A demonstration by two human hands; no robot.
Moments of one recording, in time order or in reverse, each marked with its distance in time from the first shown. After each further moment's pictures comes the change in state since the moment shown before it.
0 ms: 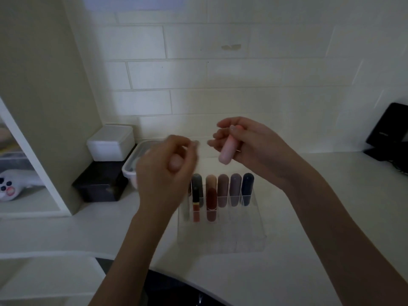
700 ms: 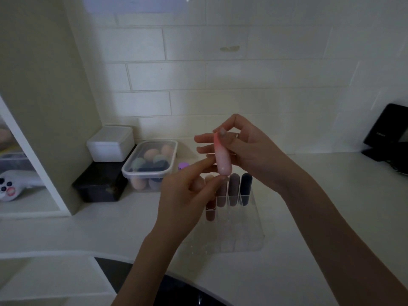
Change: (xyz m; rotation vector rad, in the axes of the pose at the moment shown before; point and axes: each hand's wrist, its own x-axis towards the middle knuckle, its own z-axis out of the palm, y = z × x) left_hand -0.030 0.016 0.005 -0.285 -0.317 -0.183; right_hand -0.007 0.004 0.007 -0.144 -0.077 -0.130
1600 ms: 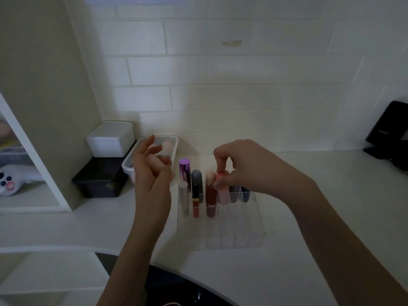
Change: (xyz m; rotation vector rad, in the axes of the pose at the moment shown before) left_hand 0.001 -0.036 -0.017 -0.325 0.320 -0.240; right_hand -0.001 0.010 -0.001 -1.123 -0.120 0.099
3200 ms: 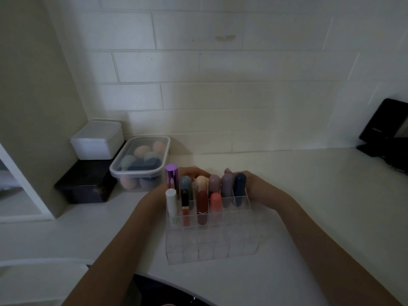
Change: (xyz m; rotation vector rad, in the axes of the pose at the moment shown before) left_hand 0.078 -0.119 0.033 0.261 -1.176 -0.216; right_hand 0.019 0.090 0.071 0.650 -0.136 0.478
